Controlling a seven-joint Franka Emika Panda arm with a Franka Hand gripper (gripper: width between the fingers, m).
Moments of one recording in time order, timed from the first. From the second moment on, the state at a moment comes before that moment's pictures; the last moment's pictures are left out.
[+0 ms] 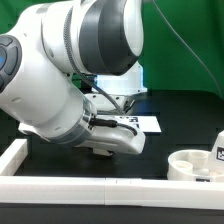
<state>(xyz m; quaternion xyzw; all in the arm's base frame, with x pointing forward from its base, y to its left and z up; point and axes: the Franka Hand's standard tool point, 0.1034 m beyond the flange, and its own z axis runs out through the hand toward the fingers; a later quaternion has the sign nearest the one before) 0.509 -0.065 0.003 -0.88 0.22 0.40 0.14</state>
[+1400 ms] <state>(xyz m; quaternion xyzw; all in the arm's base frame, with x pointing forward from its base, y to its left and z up) 0.593 -0.020 0.084 -0.93 0.26 0.25 0.11</state>
